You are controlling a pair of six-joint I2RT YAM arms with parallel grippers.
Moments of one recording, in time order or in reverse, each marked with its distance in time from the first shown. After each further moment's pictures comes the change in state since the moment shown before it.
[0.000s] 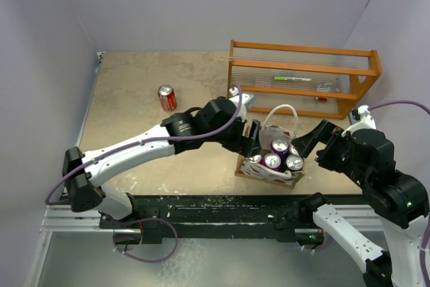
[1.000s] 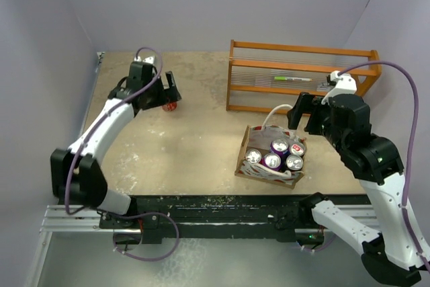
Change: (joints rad) left arm 0.822 0.098 -0.072 0.006 -0.061 0.194; right arm 0.000 0.228 0.031 0.262 0.177 -0.404
